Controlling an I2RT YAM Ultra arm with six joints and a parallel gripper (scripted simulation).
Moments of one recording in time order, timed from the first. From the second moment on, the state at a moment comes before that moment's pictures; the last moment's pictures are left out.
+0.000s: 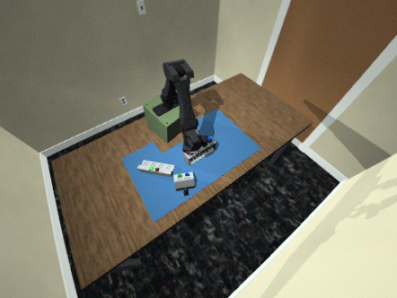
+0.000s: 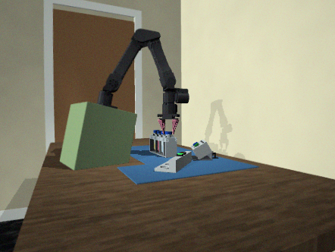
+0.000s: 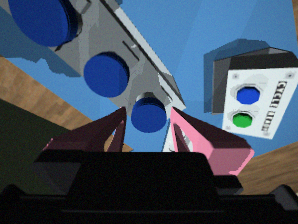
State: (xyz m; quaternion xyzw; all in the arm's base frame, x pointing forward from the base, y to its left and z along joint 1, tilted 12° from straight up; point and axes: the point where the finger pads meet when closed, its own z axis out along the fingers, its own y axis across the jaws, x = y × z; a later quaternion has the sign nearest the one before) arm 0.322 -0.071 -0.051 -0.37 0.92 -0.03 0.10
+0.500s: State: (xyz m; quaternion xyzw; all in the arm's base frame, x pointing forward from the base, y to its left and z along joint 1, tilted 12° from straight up) arm 0.323 -0.071 -0.051 -0.60 0.79 -0.05 0.09
